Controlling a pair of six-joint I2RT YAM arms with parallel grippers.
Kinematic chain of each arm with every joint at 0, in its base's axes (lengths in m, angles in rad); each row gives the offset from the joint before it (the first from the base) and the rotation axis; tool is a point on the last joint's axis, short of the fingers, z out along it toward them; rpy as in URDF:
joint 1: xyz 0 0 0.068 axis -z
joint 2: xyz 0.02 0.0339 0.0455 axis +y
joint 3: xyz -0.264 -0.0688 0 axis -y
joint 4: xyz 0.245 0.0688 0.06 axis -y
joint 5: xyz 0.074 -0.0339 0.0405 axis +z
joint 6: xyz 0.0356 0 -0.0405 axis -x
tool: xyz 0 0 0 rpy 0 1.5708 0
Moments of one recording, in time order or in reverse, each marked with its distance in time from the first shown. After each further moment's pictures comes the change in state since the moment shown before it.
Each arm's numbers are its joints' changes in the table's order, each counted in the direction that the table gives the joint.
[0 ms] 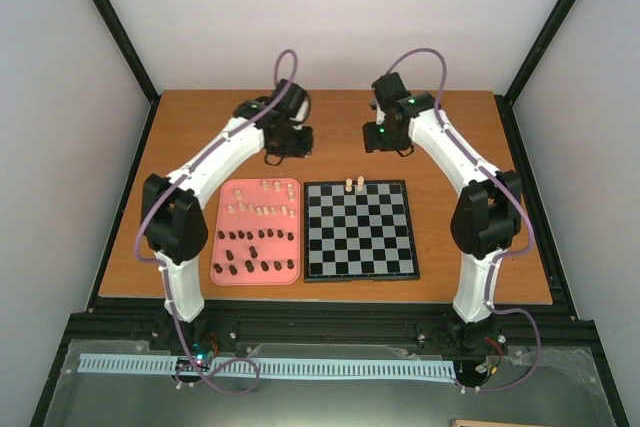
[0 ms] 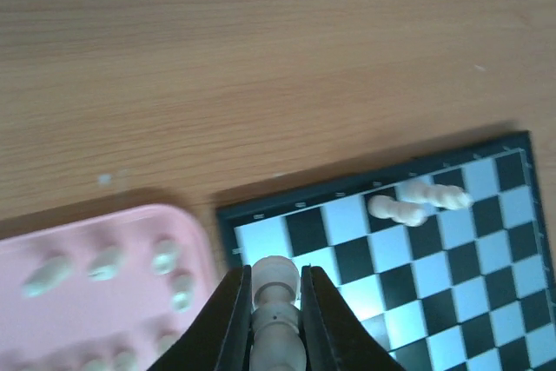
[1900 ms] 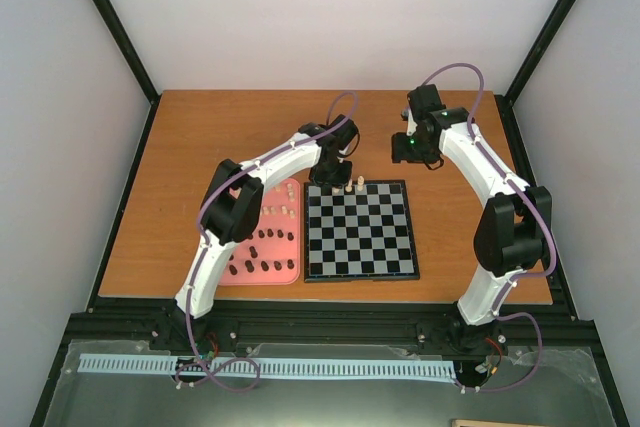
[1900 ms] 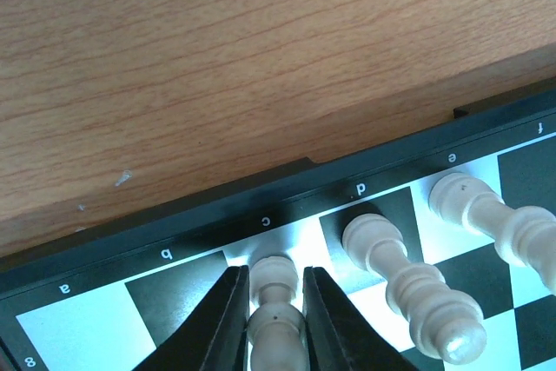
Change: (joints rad) left arm 0.212 0.424 0.214 -0.023 -0.014 0.058; right arm 0.164 -0.192 -0.280 0.068 0.053 0.025
